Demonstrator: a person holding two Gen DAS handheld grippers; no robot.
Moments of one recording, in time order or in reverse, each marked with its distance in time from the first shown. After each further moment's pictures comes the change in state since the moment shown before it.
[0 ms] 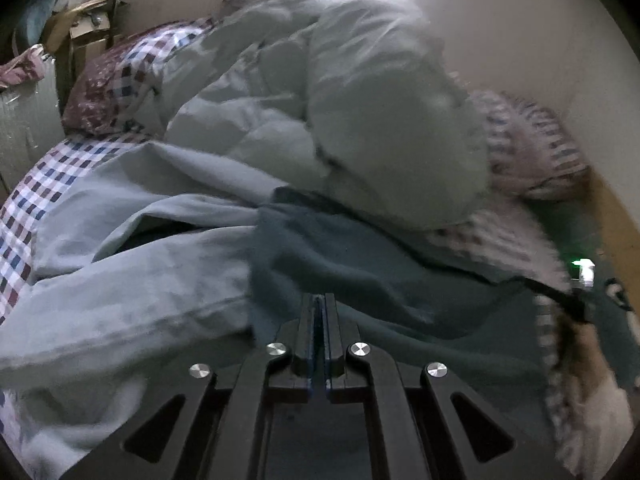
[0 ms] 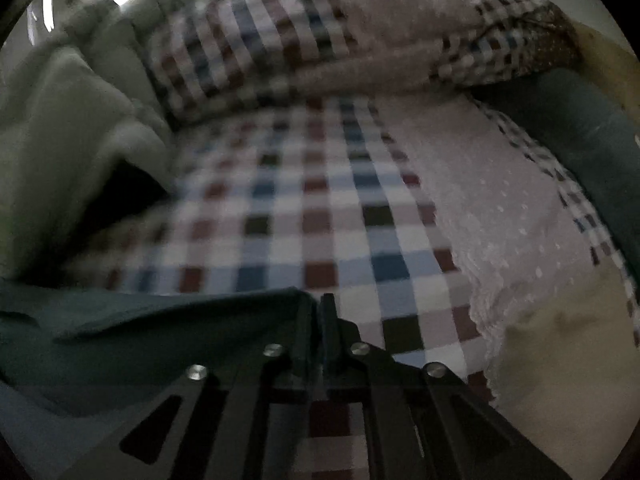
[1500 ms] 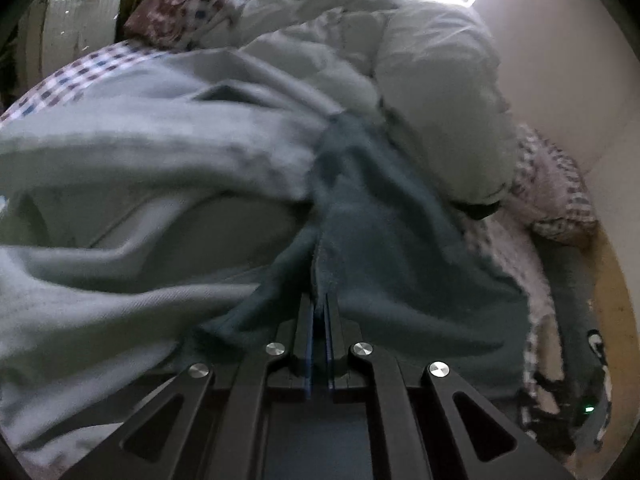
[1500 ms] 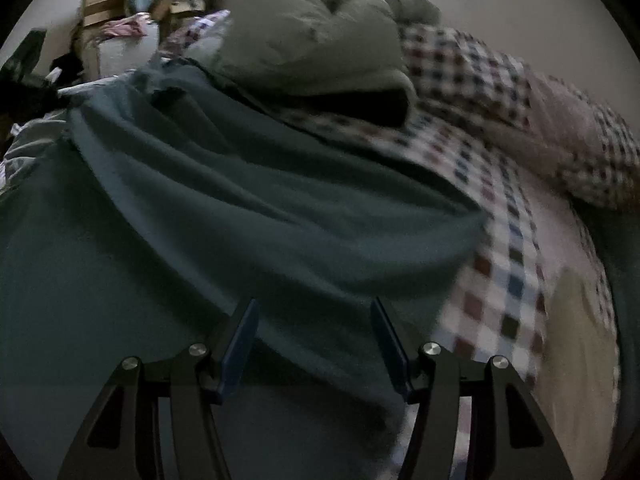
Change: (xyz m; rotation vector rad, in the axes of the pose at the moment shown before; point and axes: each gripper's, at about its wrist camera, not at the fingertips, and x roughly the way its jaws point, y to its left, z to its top) left arm -0.018 0.036 -0.087 -0.234 0.022 -0.013; right arm -0.137 0.078 -0.184 -0.569 -0.096 0.244
